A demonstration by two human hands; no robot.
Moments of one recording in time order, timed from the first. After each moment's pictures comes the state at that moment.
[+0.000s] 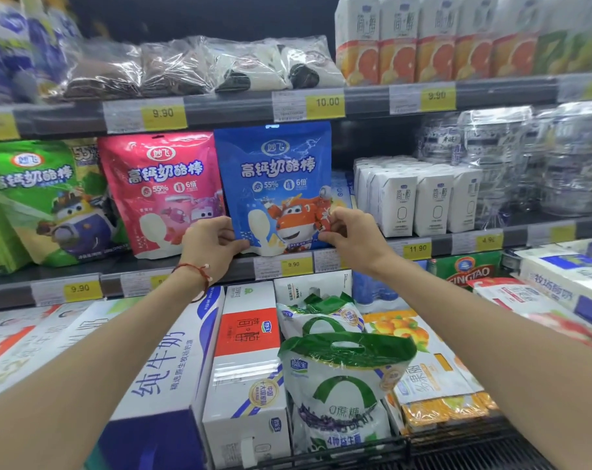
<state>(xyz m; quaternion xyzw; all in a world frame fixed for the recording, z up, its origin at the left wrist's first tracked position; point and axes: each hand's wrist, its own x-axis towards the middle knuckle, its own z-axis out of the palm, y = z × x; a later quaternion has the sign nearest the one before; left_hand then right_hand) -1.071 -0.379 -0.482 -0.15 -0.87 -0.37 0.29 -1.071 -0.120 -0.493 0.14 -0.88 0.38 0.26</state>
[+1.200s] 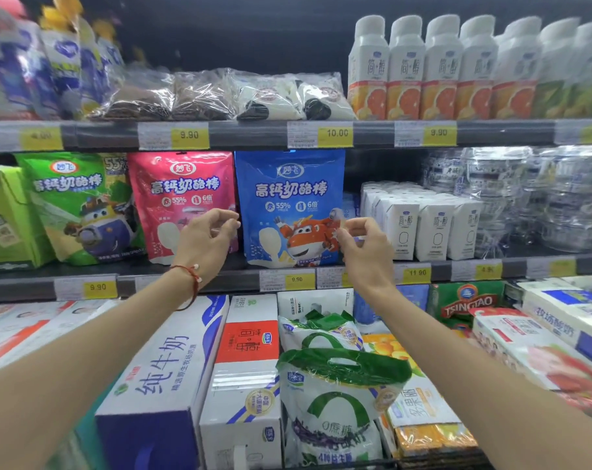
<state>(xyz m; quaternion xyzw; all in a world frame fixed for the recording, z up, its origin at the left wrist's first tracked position) -1.049 -0.386 -0.455 -0.09 -0.83 -0.47 0.30 -1.040 -0.136 -0.484 0.04 -0.76 0.54 0.36</state>
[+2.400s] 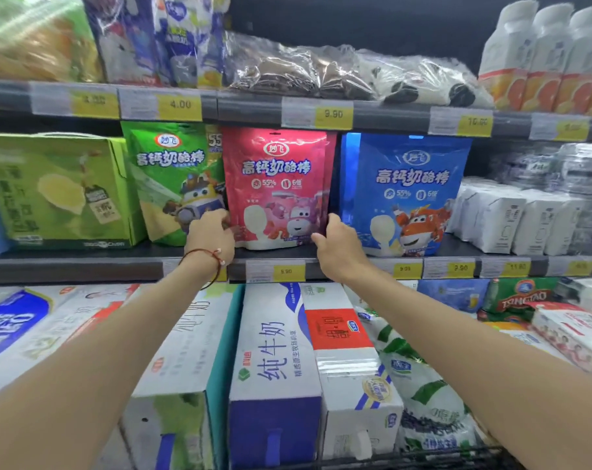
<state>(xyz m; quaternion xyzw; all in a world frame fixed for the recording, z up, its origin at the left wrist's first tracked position) -1.103 -0.562 -0.483 0.02 -0.90 -0.32 0.28 -1.074 -0.345 -0.486 0.04 -0.91 0.34 0.22</state>
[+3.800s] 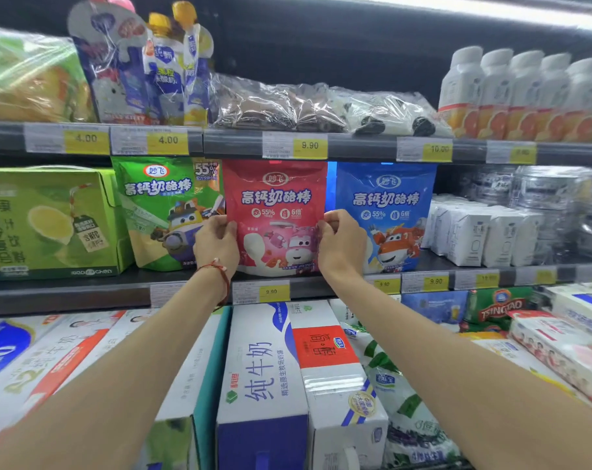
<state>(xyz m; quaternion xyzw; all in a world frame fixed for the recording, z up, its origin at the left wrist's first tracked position) -1.091 -0.517 -0.464 0.03 -0.73 -0.60 0.33 -1.054 -0.338 -0.454 -0.04 -0.79 0.47 0.39</state>
